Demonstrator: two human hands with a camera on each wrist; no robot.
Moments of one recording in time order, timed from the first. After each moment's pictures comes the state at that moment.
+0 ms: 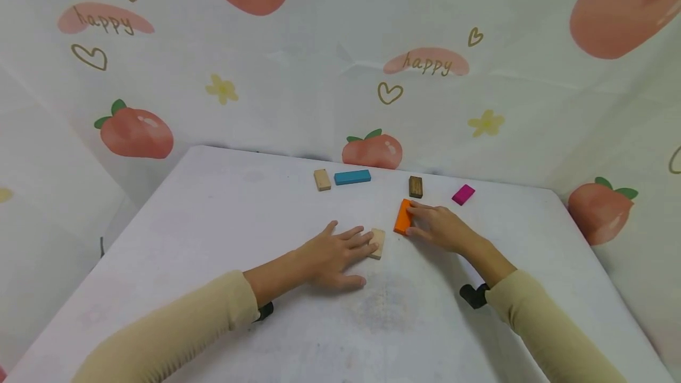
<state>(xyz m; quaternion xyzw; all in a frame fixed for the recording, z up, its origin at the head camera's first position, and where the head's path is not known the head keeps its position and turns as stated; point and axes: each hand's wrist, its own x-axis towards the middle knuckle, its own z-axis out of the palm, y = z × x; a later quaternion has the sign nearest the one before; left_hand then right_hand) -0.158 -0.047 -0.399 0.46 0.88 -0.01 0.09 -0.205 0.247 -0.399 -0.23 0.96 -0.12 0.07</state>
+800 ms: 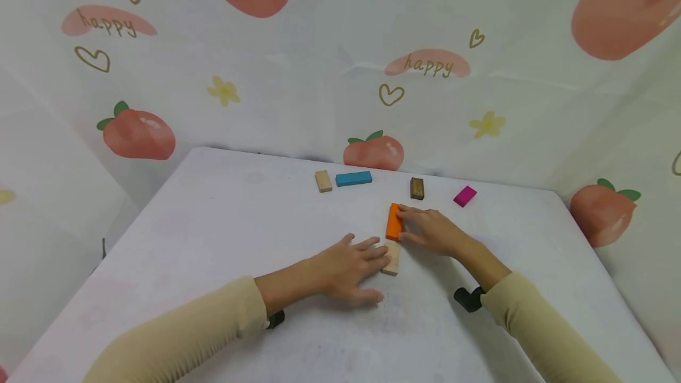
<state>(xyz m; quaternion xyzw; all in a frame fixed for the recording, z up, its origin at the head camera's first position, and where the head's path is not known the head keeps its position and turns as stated) -0.145 -0.022 -0.397 0.49 0.87 -0.01 0.10 -0.200 0.231 -0.396 -0.27 0.95 -0.14 0.08</state>
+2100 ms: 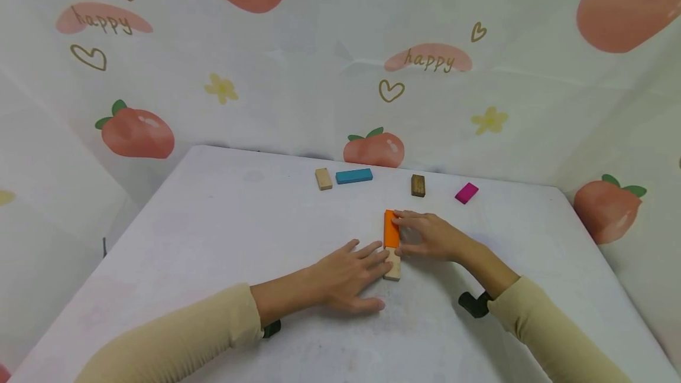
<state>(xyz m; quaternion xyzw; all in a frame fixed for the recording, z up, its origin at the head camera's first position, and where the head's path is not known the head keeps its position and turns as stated) -0.131 -0.024 -0.401 0.51 0.86 -0.02 0.05 -0.187 0.229 -0.393 -0.29 0.93 -0.17 0.11</state>
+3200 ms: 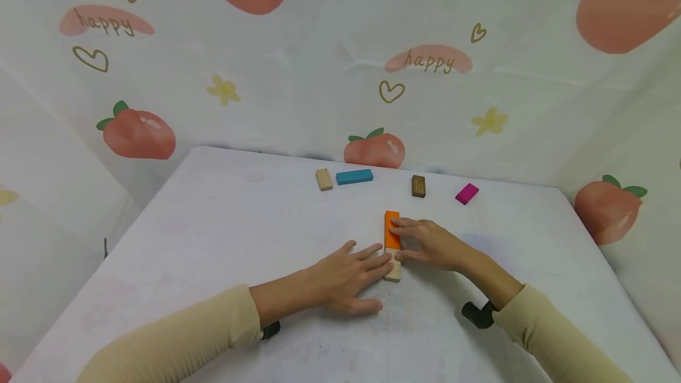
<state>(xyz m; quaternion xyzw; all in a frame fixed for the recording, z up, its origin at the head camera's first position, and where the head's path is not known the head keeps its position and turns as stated) -0.129 -0.025 -0.401 0.51 0.86 -0.02 0.05 -0.173 0.225 -0.392 -0.32 0.92 -0.18 0.11</state>
